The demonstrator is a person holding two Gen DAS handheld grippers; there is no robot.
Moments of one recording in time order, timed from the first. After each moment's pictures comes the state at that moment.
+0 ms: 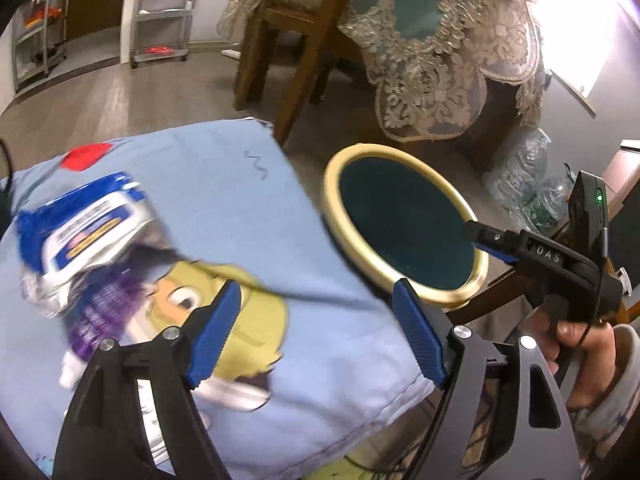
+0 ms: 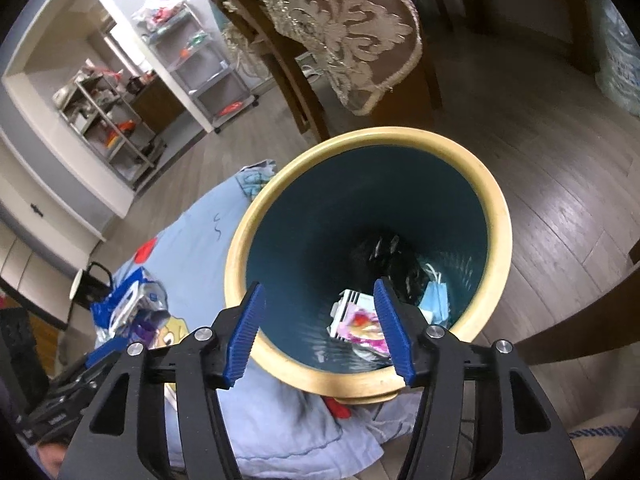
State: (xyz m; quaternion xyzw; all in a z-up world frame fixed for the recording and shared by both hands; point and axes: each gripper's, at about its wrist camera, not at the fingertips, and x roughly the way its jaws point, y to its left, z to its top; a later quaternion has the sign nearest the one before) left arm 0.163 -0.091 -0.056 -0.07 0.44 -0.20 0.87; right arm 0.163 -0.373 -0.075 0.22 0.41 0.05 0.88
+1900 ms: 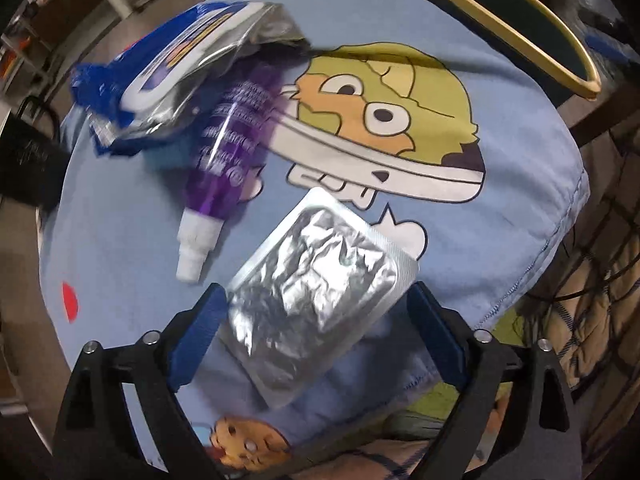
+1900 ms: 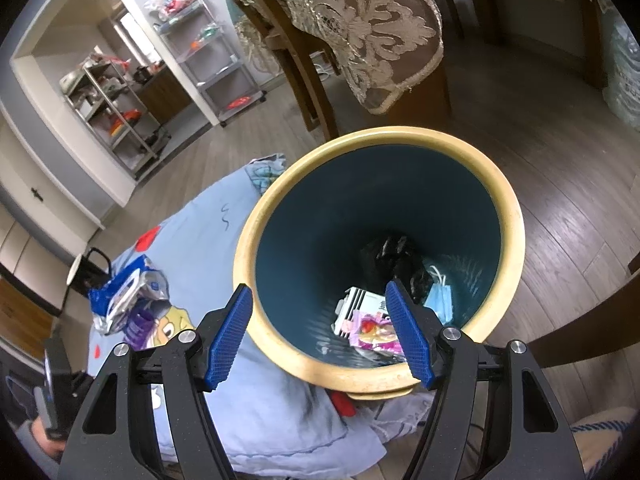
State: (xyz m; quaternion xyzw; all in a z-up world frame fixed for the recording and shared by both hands) left arm 0.141 -0.037 -0.134 0.16 0.61 -0.13 0.76; right arm 0.161 -0.359 -0.075 0.20 0.41 0.05 0.89
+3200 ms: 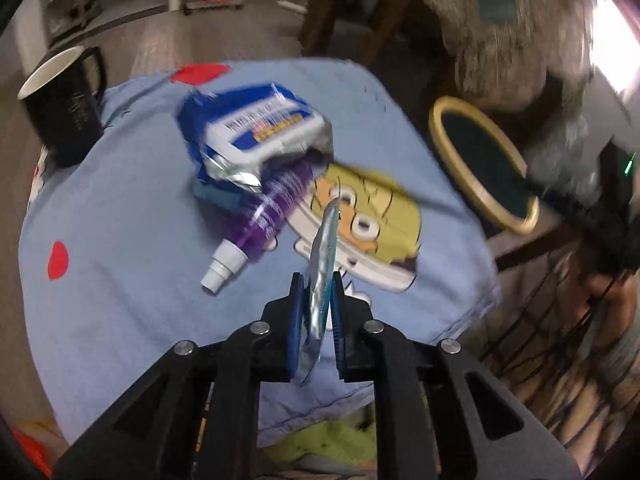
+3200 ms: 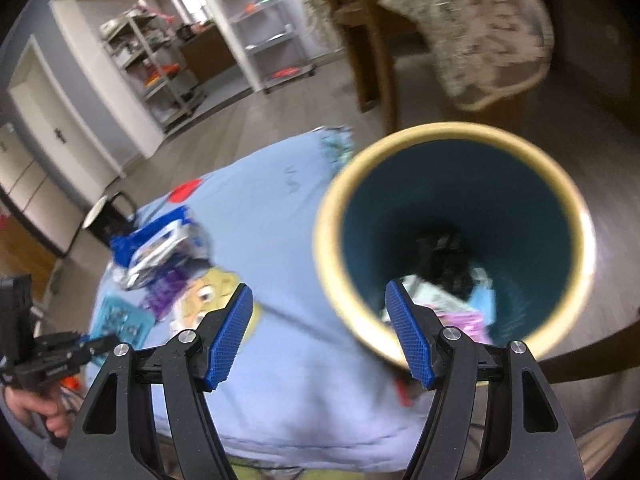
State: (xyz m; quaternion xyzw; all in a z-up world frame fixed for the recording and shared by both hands) left arm 0.128 0.051 -0.056 -0.08 0.52 -0.14 0.84; right arm 0.165 -0.274 -0.066 0.13 0.44 0.14 0.88
